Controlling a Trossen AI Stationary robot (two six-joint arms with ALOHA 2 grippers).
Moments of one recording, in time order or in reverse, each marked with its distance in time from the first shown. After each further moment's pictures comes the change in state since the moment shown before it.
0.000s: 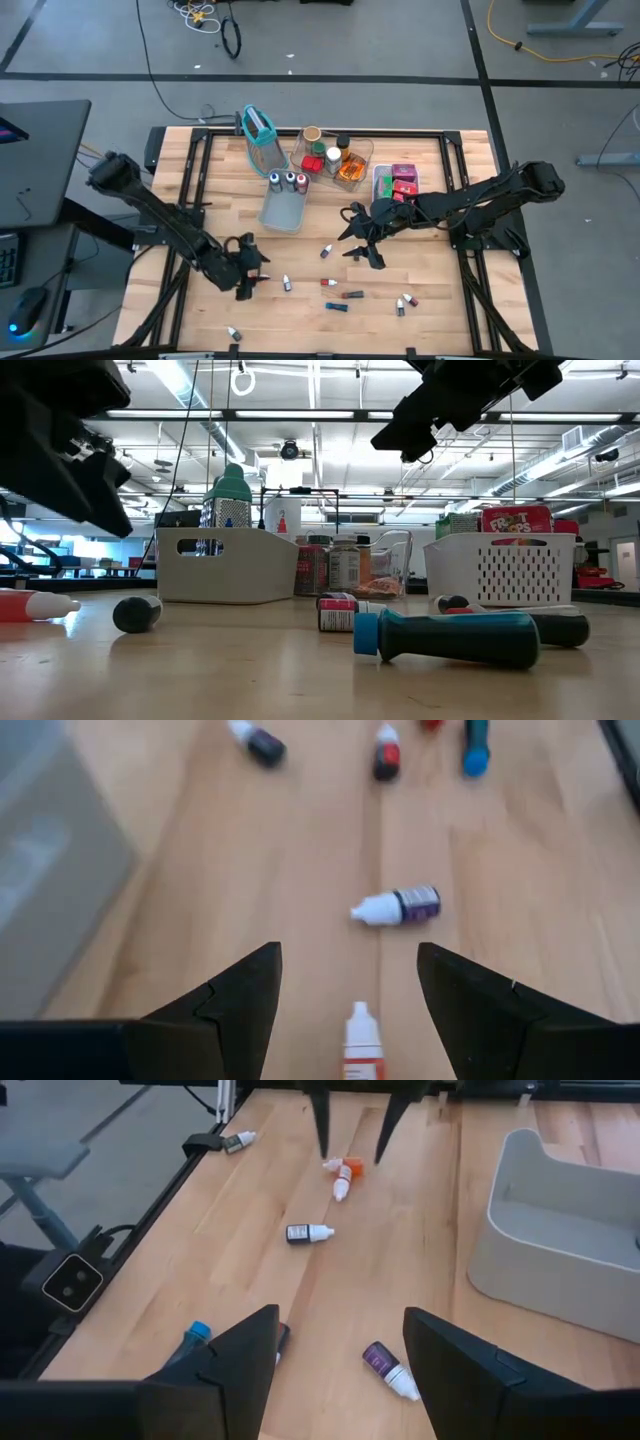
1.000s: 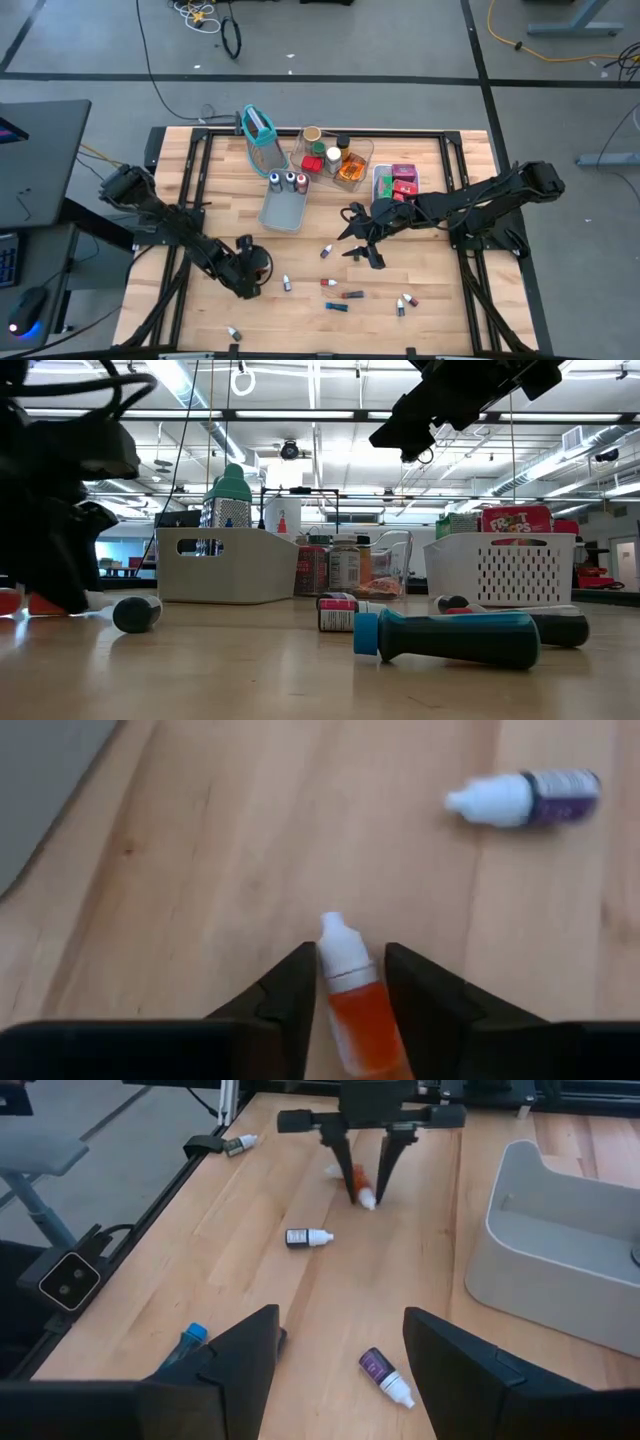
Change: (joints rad) left arm 0.026 0.218 0.074 -0.156 0.069 -0.185; right arm 0.000 0.000 0.000 0.011 0.000 -0.024
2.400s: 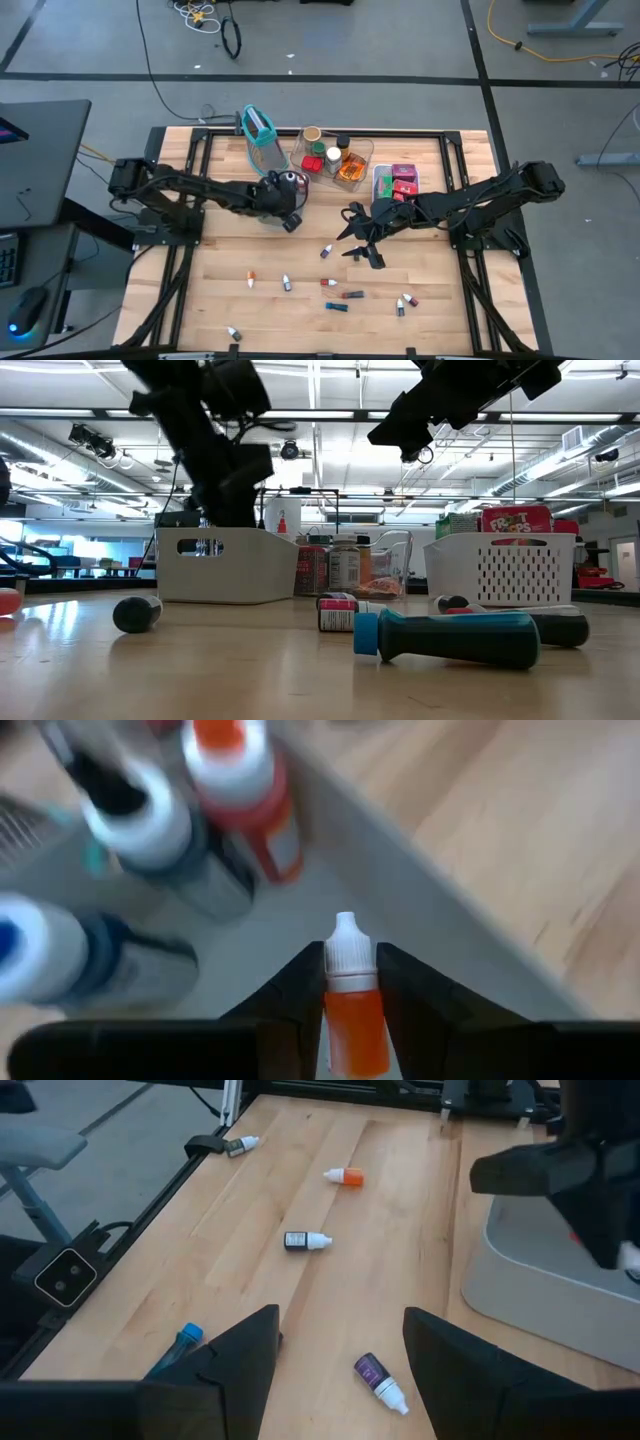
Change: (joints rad) left arm 0.662 -0.002 0.260 -0.144 0.025 0.257; right arm 0.000 0.000 0.000 0.008 0.000 -0.031
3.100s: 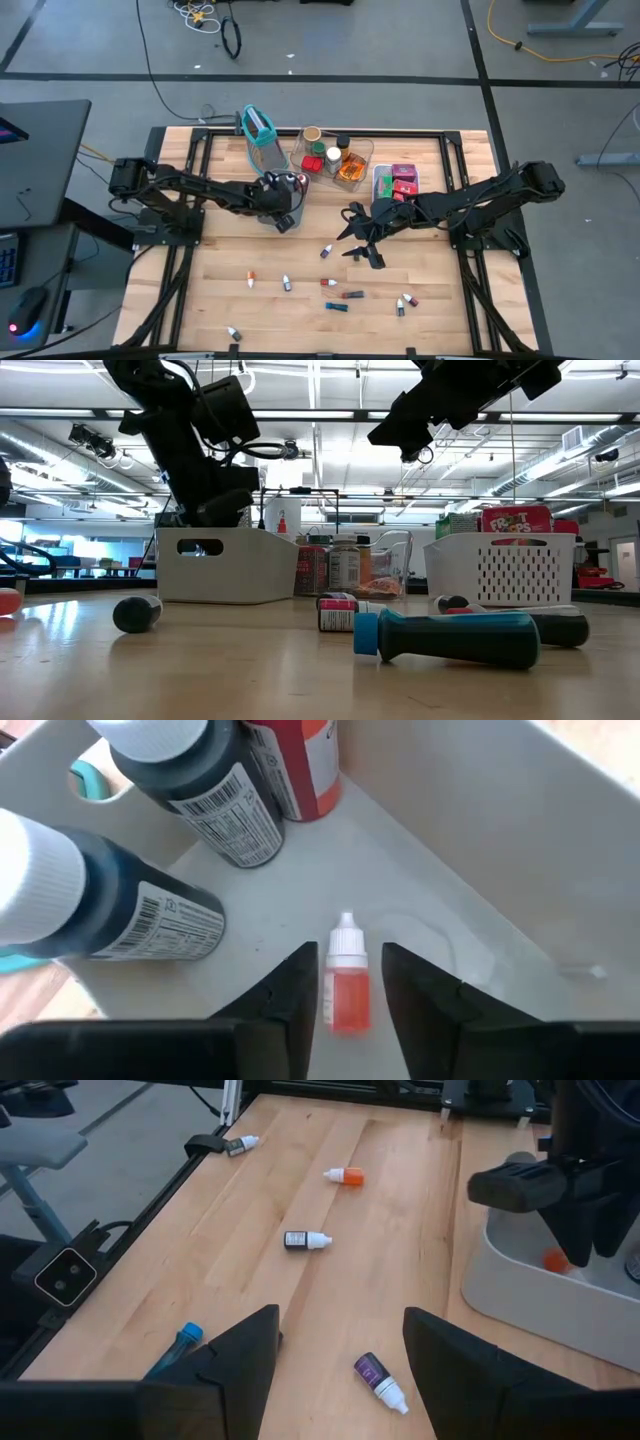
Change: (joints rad) left arm 0.050 0.000 -0.096 0.025 0.041 0.075; right arm 0.000 0.000 0.000 -0.001 0.000 -0.001
